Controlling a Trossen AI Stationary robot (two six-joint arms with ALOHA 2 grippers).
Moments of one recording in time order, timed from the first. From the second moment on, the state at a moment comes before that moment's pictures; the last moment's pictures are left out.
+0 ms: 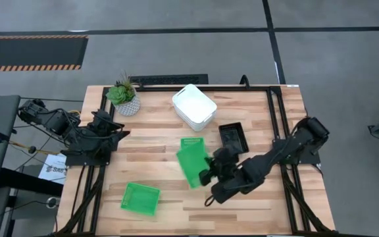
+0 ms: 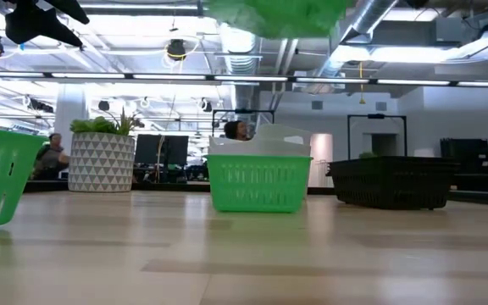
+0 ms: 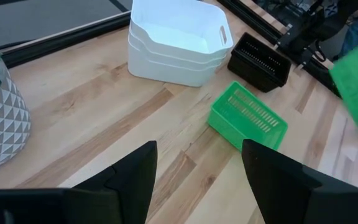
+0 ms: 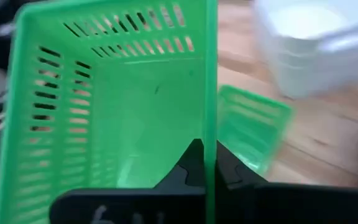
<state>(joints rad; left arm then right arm) -0.49 0.62 0.90 -1.14 -0.72 -1.08 0.54 1.75 1.53 -0.85 0.90 1.35</state>
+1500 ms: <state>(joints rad) -0.49 0.62 0.89 -1.14 -0.72 -1.11 0.29 2.02 1.51 -0.93 0.71 1.60</state>
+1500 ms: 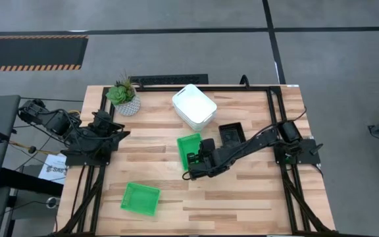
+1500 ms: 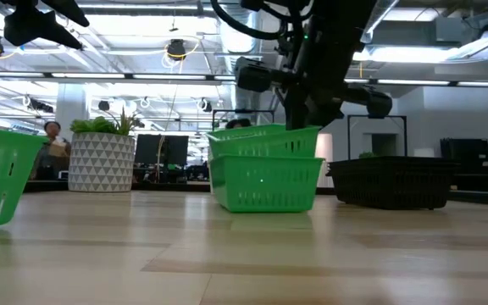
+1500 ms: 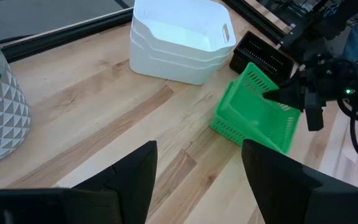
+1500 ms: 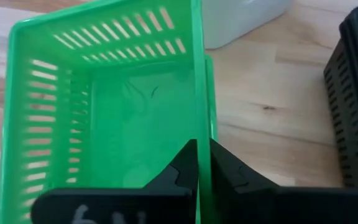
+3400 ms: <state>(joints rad) -0.49 0.62 0.89 -1.14 -0.53 -1.13 0.38 2.32 1.84 0.07 0.42 0.61</state>
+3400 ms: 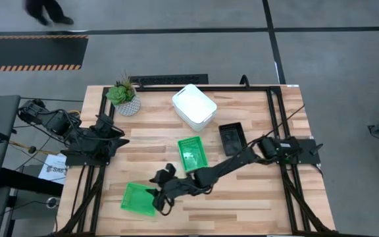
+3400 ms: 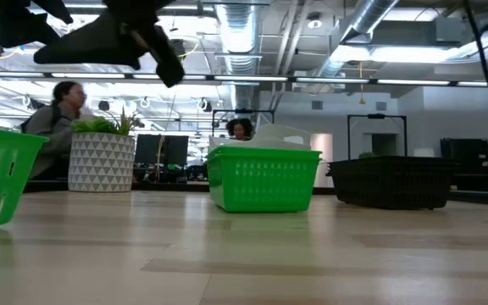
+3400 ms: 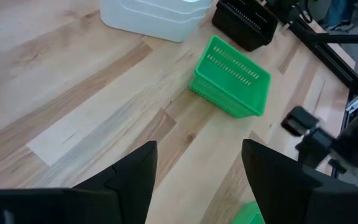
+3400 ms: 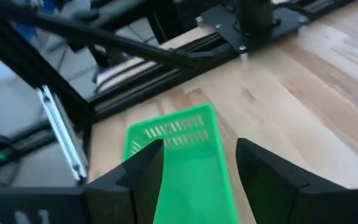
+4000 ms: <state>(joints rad) -0.49 0.62 0.89 -1.14 -0.53 -1.13 0.33 2.58 2.21 -0.21 0.37 0.44</state>
